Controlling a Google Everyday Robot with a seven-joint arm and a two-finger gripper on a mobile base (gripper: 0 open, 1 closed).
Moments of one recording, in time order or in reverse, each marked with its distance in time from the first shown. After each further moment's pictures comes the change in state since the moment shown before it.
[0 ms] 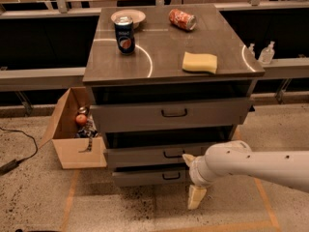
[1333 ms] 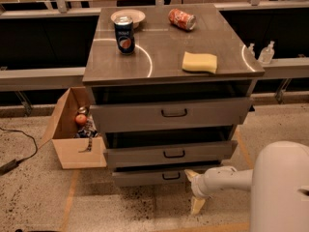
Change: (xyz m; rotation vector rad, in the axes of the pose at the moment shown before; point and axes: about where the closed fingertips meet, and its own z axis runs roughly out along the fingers) arm 0.110 0.002 0.196 0.021 -0.009 -0.044
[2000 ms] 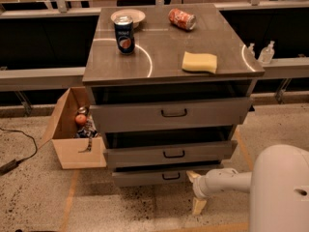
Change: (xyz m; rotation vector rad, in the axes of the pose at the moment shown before) arm 0.014 0.002 0.013 0.001 0.004 0.007
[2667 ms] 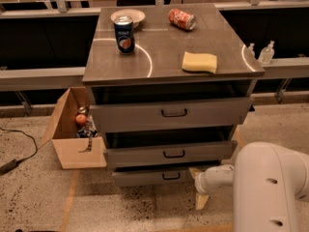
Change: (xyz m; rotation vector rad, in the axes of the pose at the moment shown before) arm 0.037 -0.021 0.027 0.017 0.075 -0.032
